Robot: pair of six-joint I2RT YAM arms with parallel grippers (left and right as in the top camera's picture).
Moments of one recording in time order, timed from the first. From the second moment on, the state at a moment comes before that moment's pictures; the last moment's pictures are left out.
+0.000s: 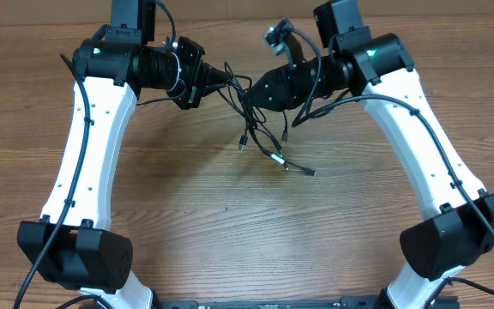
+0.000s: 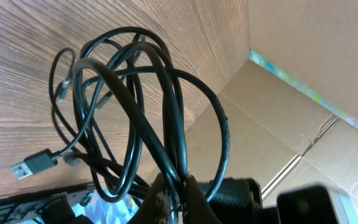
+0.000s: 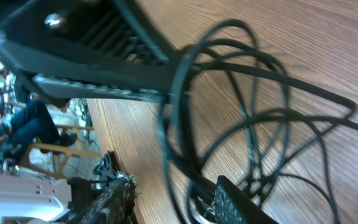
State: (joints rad) left arm -0.14 1.80 1.86 -1.07 0.80 -1.23; right arm 0.37 1.87 1.91 -1.05 -0.87 -0.07
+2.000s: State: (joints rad) left arm -0.19 1.80 1.86 -1.09 0.77 -0.56; right arm 0.24 1.93 1.96 -0.87 -0.72 0.36
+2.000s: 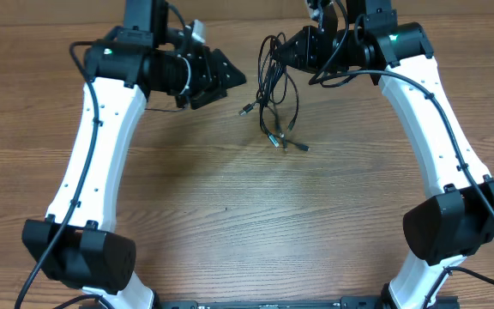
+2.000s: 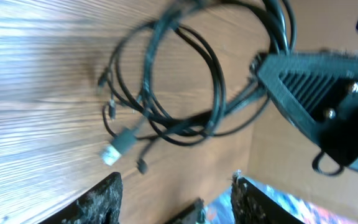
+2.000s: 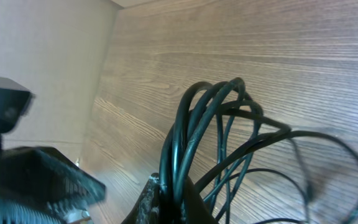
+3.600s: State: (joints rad) left arm -0.17 1.90 1.87 -0.97 0.92 -0.33; right arm 0.10 1.92 1.96 -1.12 -0.36 0.54
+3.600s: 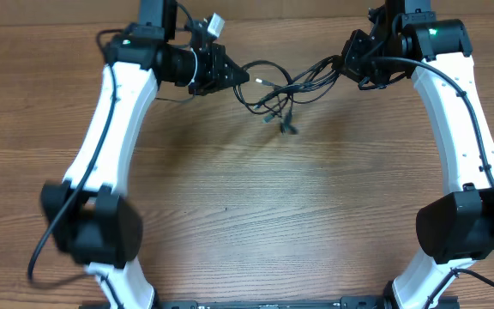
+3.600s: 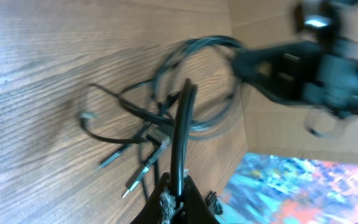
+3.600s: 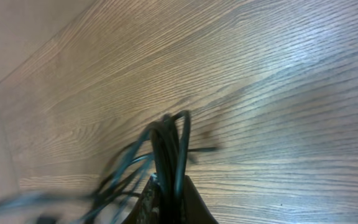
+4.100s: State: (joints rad) left arm -0.18 1.60 1.87 -1.56 0.04 -0.55; right arm 0.03 1.90 1.96 -1.19 -0.39 0.60
